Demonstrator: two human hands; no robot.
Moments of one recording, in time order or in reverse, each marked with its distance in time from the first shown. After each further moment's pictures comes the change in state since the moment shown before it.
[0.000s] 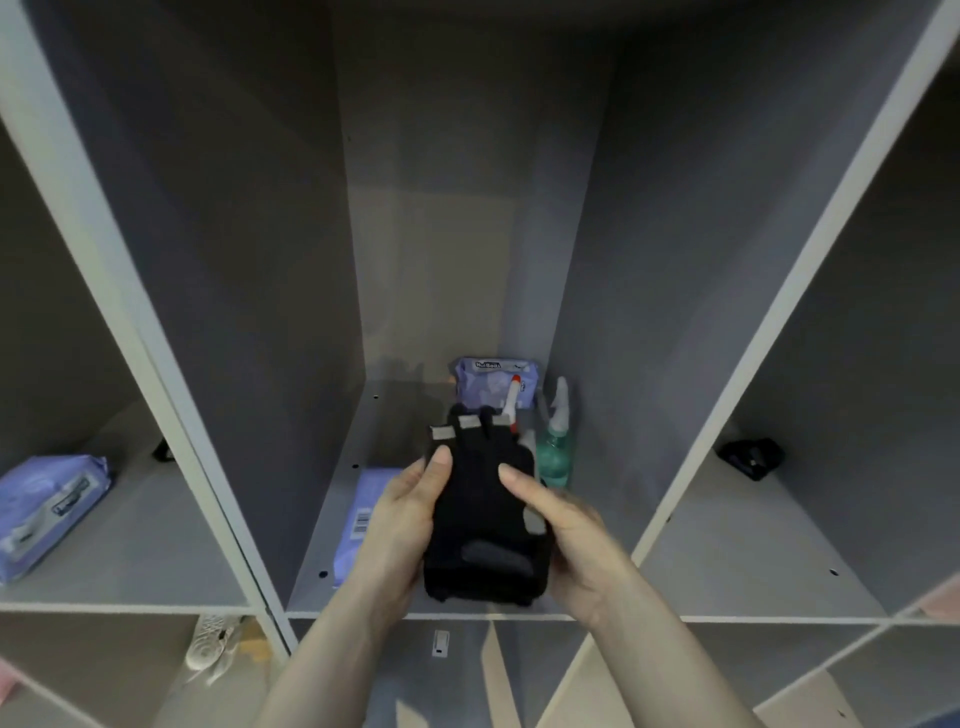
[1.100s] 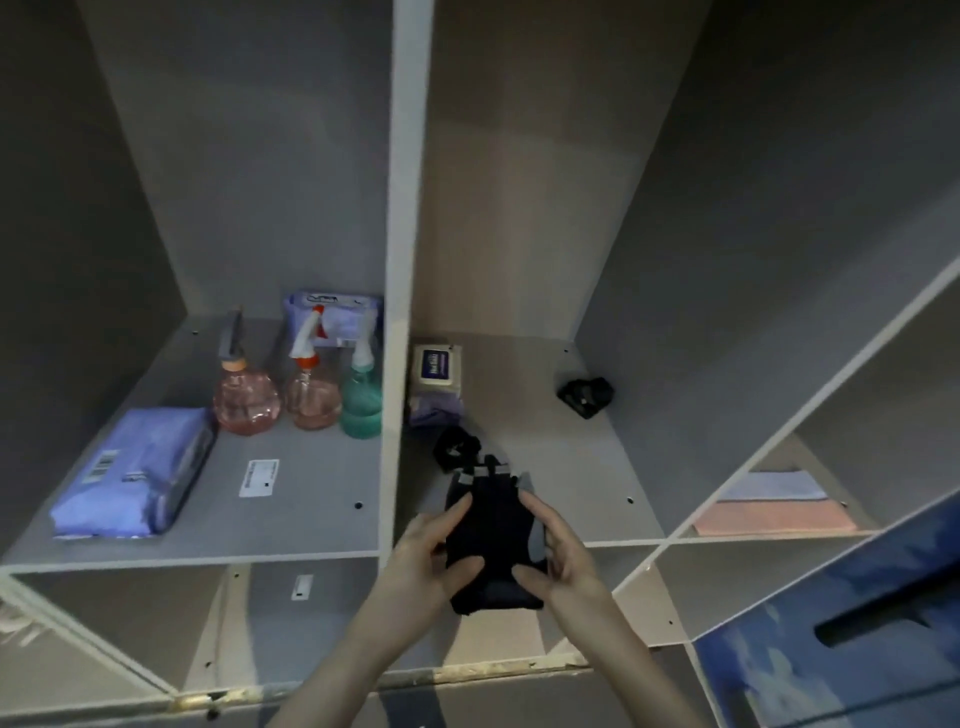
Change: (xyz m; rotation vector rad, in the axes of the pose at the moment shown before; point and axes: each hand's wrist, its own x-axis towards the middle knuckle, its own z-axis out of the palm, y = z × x) left_hand -0.018 -0.190 0.200 0.556 -0.305 0.077; right_hand -0.067 -0.003 -0.316 -0.515 0.132 -0.170
